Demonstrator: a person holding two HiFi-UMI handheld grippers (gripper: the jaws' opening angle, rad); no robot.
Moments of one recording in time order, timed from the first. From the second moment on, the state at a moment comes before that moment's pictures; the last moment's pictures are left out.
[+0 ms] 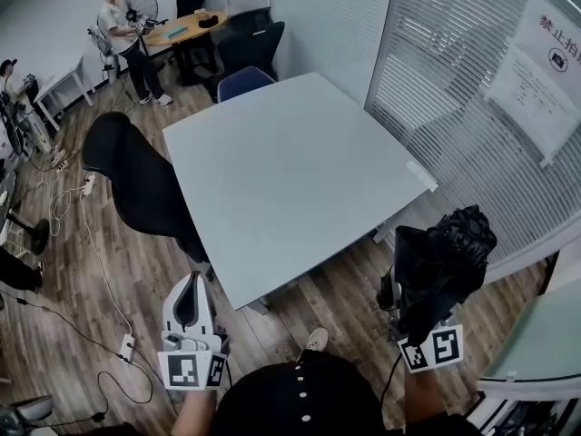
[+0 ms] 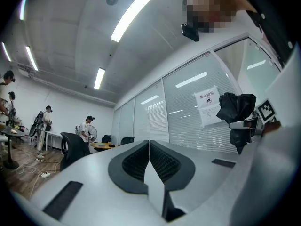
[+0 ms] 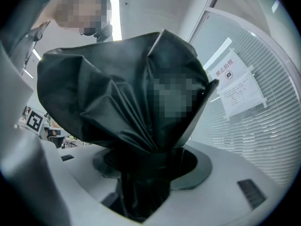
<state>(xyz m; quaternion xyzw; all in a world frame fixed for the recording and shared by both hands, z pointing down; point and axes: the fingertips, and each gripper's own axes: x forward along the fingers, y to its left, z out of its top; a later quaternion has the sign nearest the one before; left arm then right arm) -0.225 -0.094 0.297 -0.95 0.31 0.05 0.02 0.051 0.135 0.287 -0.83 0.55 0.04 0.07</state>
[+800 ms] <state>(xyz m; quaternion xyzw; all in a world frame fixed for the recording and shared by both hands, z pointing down) -0.060 -0.101 0.303 -0.95 0.29 0.07 0.01 0.195 0.139 0.282 -0.84 0.53 0.05 0.06</state>
